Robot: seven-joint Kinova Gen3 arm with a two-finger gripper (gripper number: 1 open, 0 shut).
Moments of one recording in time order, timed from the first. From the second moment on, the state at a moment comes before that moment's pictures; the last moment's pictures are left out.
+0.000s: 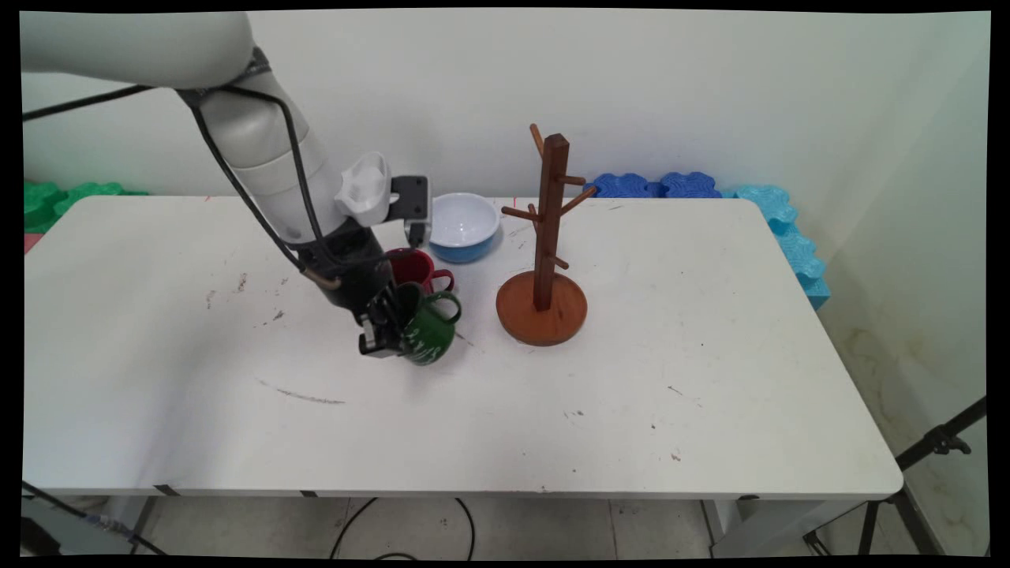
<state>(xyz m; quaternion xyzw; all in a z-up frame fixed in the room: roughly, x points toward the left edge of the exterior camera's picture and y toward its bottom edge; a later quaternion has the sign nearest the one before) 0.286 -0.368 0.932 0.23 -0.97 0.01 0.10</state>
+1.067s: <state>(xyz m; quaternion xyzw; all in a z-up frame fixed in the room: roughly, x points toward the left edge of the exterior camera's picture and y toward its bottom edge) 0.252 -0.373 0.897 0.23 -0.97 -0.01 0.01</state>
